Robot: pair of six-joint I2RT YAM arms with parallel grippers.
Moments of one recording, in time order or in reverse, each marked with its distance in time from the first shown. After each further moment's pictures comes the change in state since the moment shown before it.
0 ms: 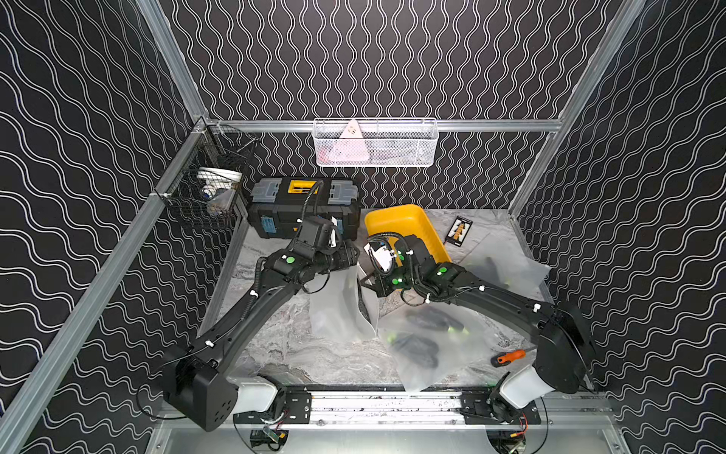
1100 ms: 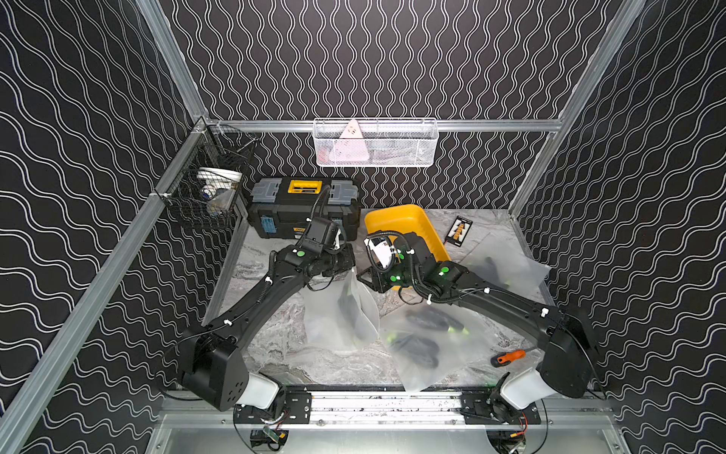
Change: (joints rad) left arm 0.021 0.100 -0.016 0.005 0.080 -0.073; right arm 0.044 -0.010 0.064 -0.018 0.183 0.004
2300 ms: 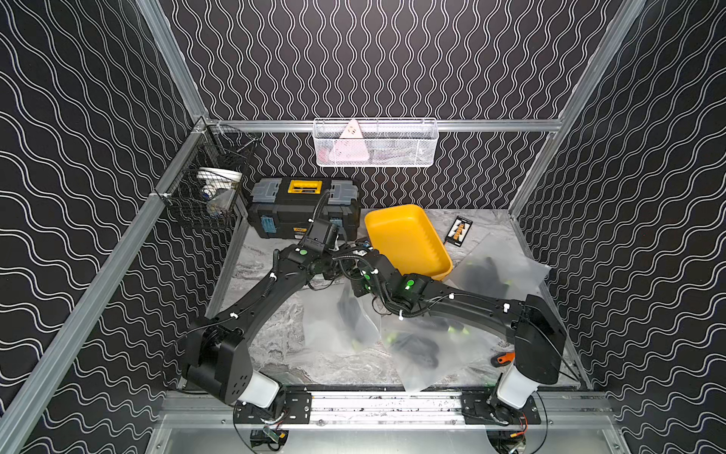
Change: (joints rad) left arm 0.008 0.040 -0.004 -0.003 0.021 -0.120; right arm 0.180 0.146 0.060 0.047 0.594 0.075
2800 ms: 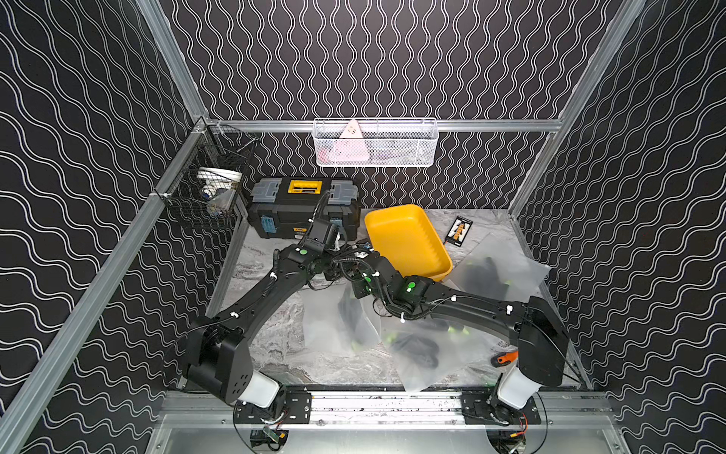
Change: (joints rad) left arm 0.014 0.001 0.000 -0.002 0.052 -0.022; right arm 0.006 -0.037 -0.034 0.008 0.010 0.000
